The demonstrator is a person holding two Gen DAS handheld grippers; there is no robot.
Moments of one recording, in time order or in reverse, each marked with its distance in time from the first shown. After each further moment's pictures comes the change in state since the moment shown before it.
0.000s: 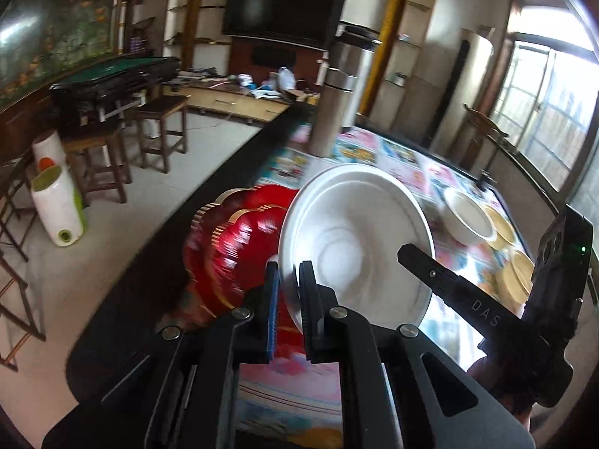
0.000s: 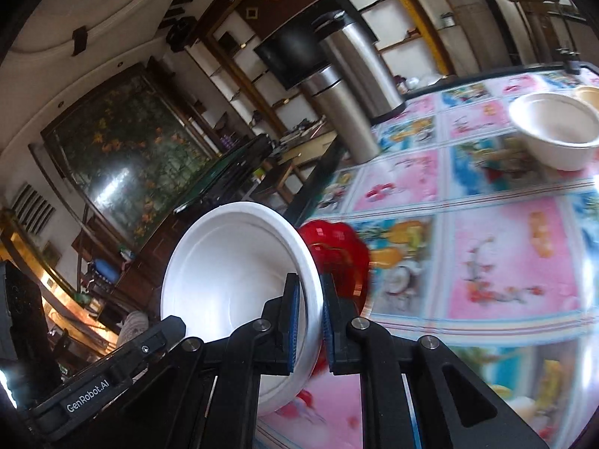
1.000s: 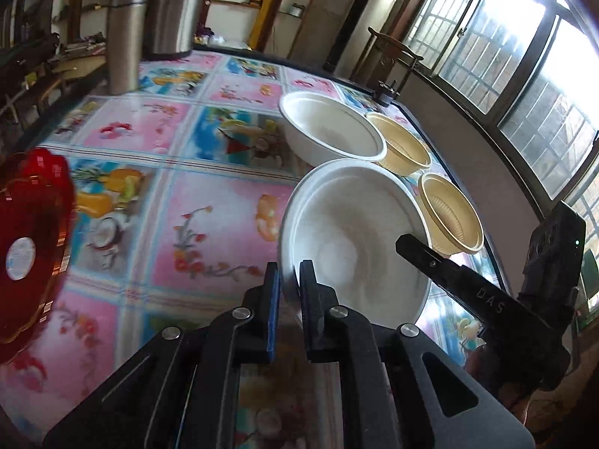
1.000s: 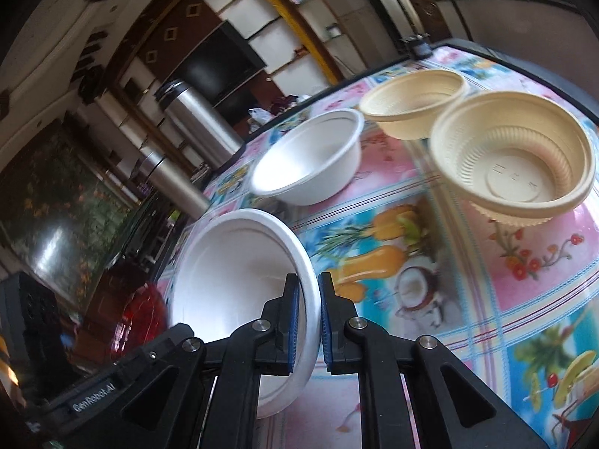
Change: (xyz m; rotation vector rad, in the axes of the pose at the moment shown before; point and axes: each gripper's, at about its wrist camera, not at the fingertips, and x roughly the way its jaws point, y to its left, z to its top) left arm 0.079 -0.198 -0.037 0.184 0.235 -0.325; right arm -0.128 -0.198 0.018 0.200 -0.097 -0.285
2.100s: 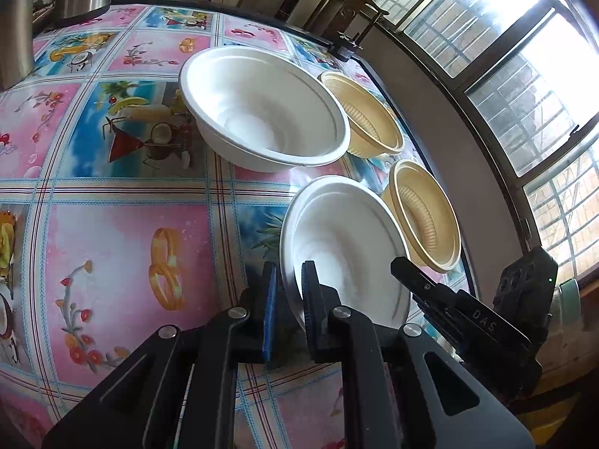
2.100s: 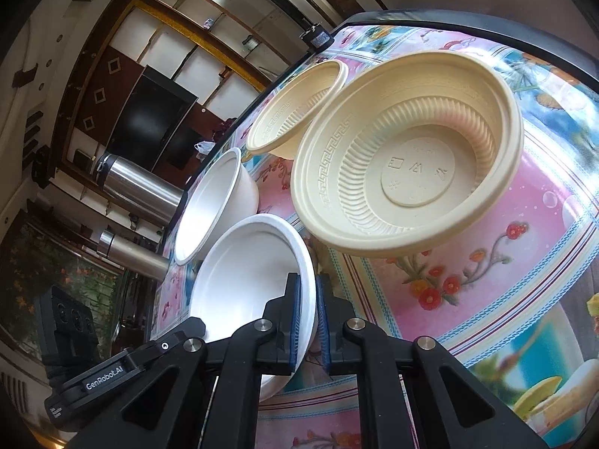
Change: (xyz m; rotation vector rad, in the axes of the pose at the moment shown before) left arm 0.092 -0.033 0.058 0.040 0.235 -0.230; right arm -0.001 -0.083 0.022 0.344 -0.021 -0.096
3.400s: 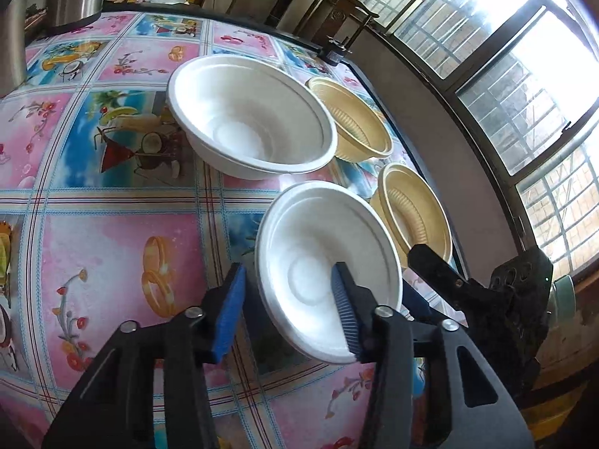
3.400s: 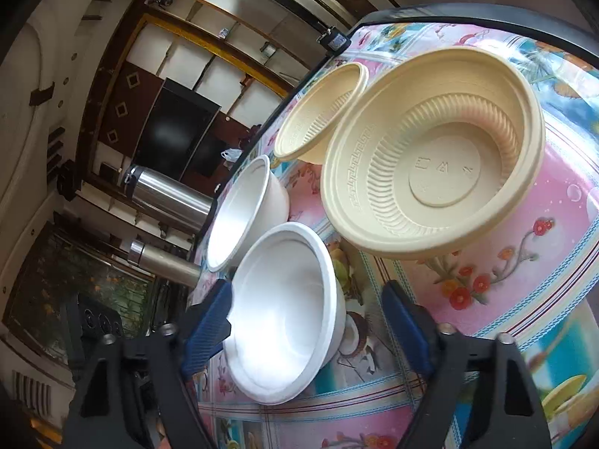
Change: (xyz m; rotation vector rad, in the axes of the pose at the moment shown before) left arm -0.001 -0.002 0.003 0.013 -0.011 -0.021; right arm -0.003 0.001 0.001 0.037 -0.001 0.130
